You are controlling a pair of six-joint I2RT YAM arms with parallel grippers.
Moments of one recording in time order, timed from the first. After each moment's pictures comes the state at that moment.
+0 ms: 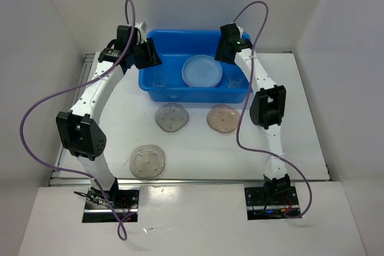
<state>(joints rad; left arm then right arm) -0.21 1.79 1.83 -0.67 0.17 -0.40 0.29 2.41 2.42 -0.81 0.23 0.45</state>
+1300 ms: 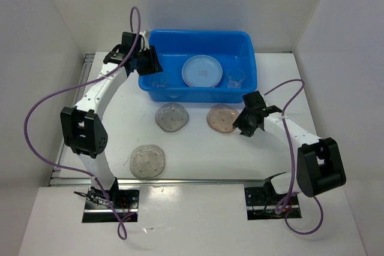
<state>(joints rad) -0.21 1.82 1.76 -0.65 0.17 -0.39 0.29 1.36 0.79 -0.56 0.06 0.93</state>
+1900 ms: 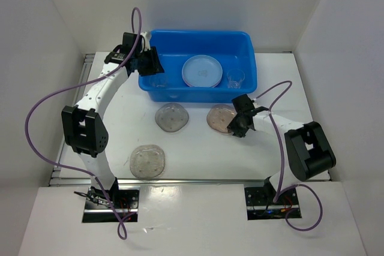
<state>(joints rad) -0.21 1.83 1.75 -0.65 0.20 -0.39 0.37 1.51 0.78 -0.42 0.12 1.03</state>
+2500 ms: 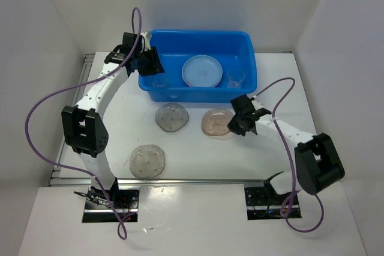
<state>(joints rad) -0.21 1.83 1.75 -0.65 0.21 -0.39 0.41 1.42 0.78 -0.43 0.19 1.05</state>
